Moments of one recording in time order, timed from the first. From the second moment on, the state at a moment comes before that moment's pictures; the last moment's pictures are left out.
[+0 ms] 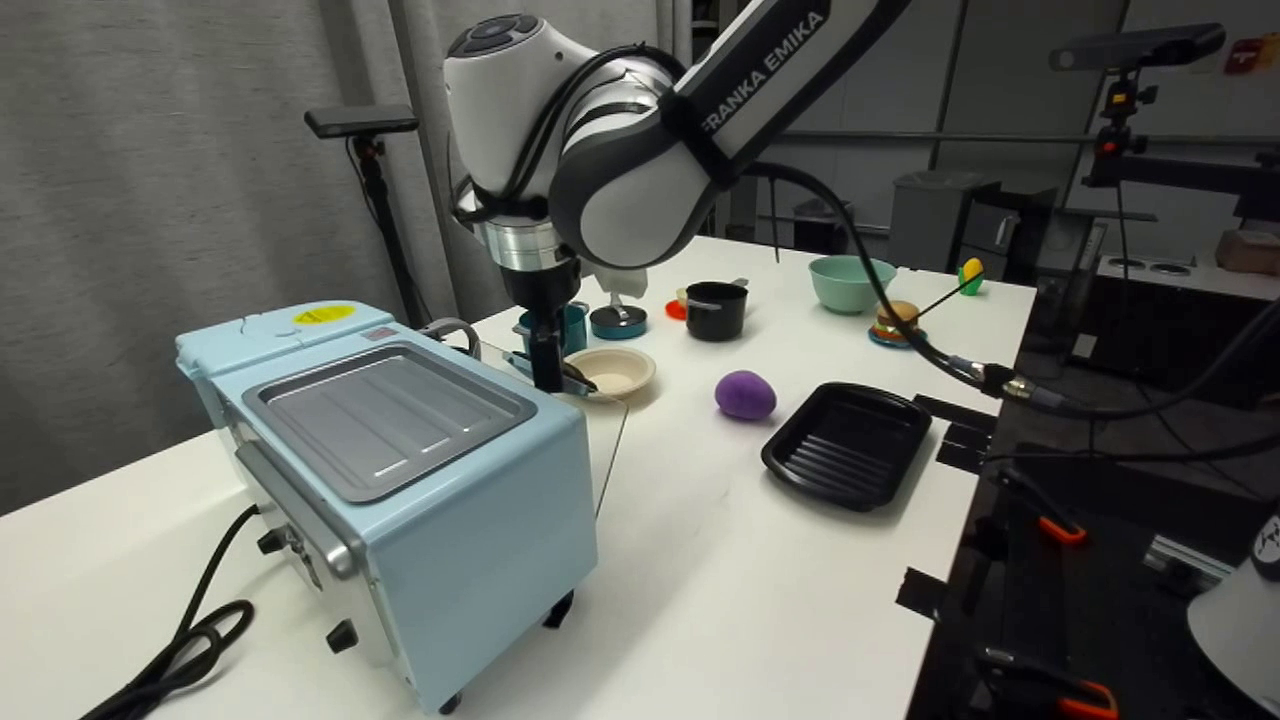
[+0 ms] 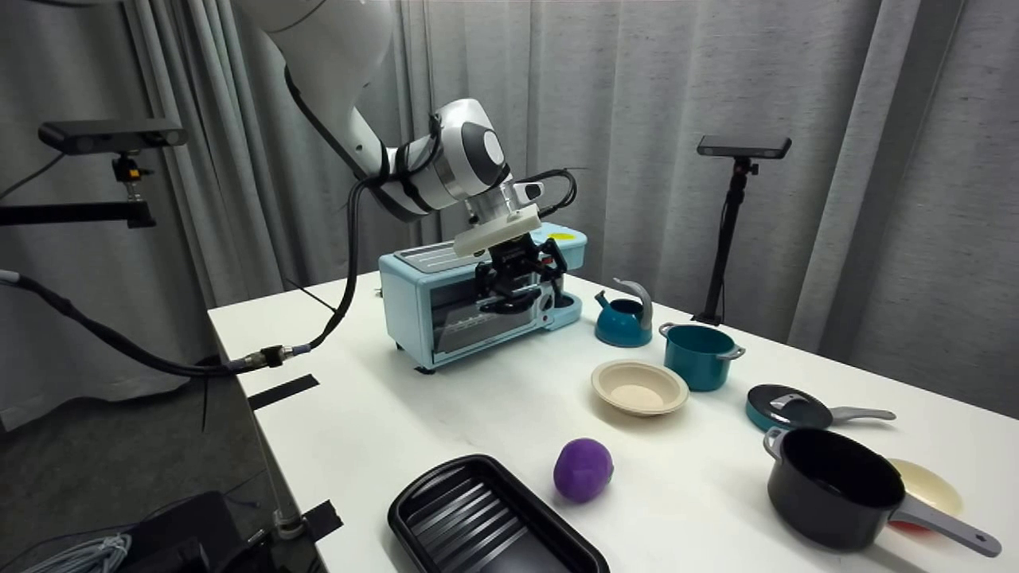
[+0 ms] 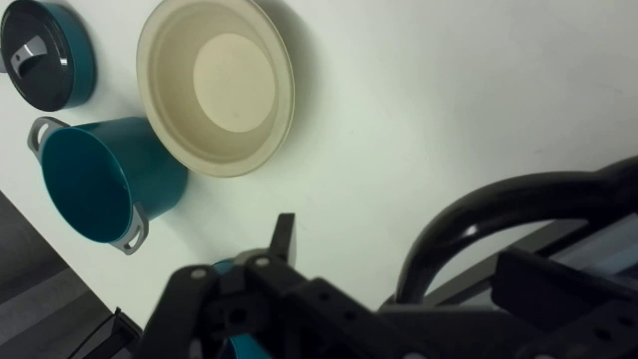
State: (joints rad) arm 0.20 0.45 0.05 -1.78 -0.54 2.34 -0.05
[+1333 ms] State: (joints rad) arm 0.20 0.49 0.01 -1.78 -0.55 2.32 -0.08
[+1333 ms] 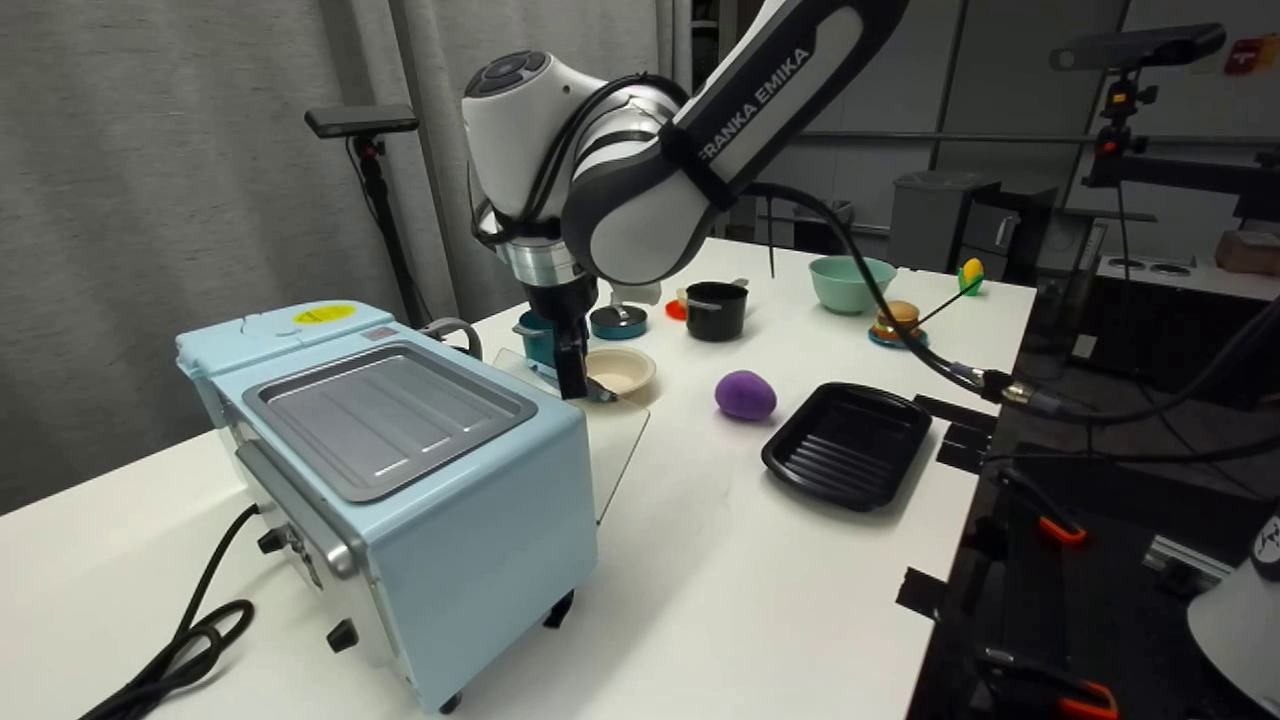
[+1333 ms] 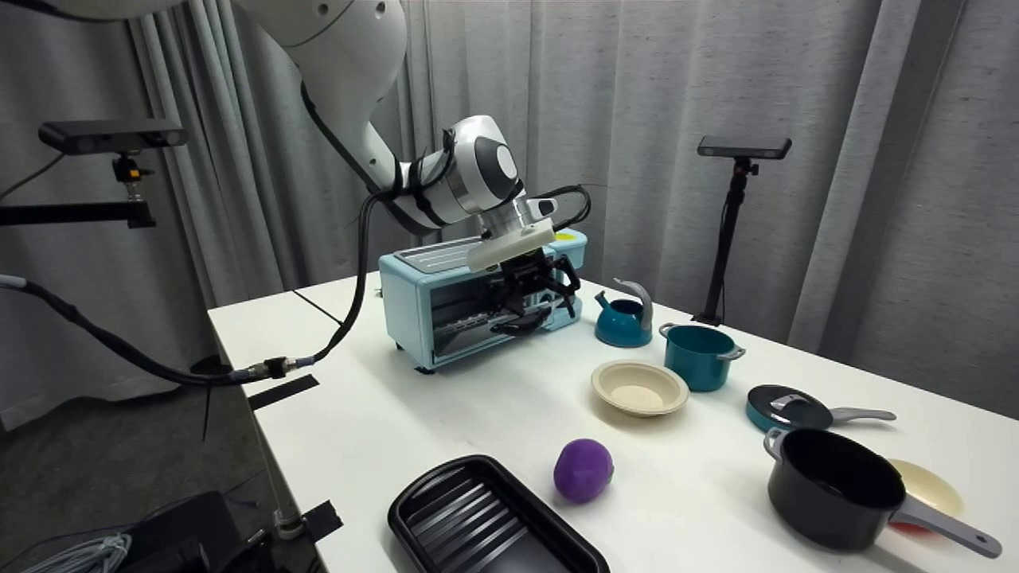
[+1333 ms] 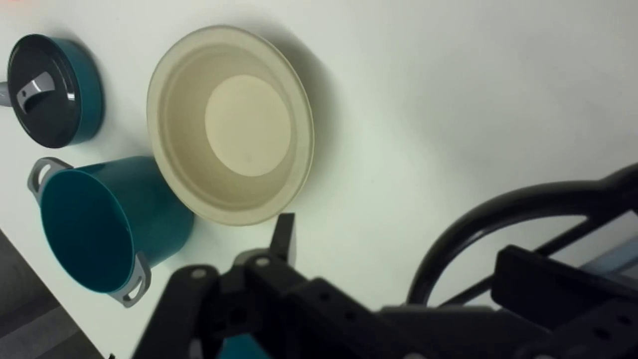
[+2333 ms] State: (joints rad) arm 0.20 0.59 -0.01 -1.71 -0.61 2.24 -0.10
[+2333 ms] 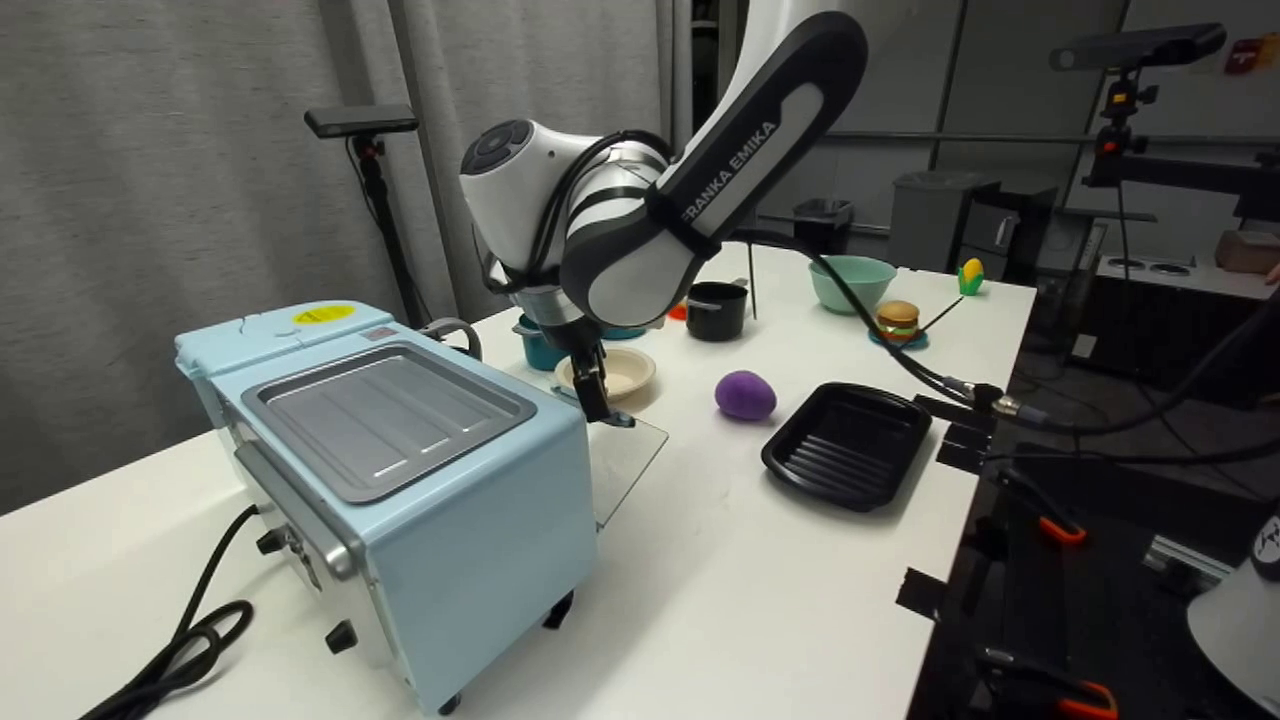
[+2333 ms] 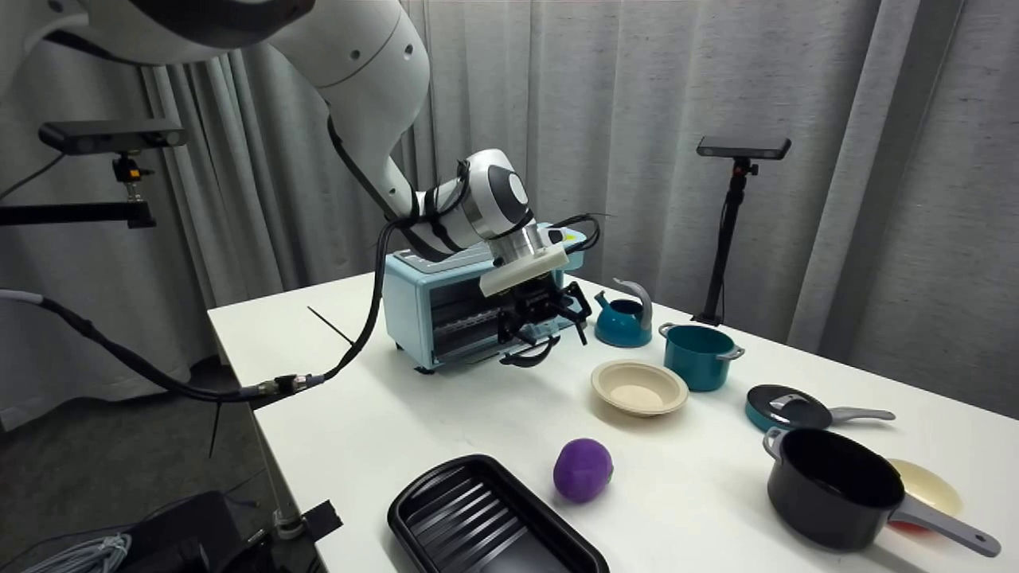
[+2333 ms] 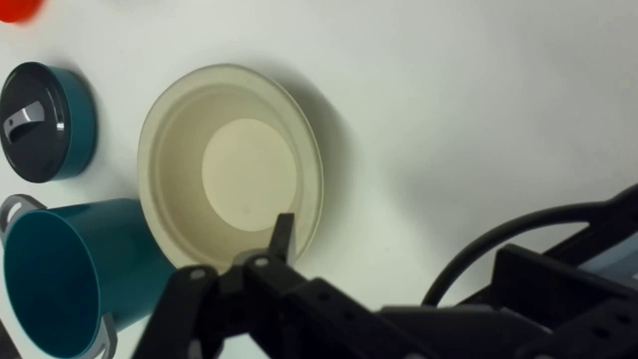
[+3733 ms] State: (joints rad) arm 0.26 0.69 0.02 -1.65 -0.63 2.22 -0.07
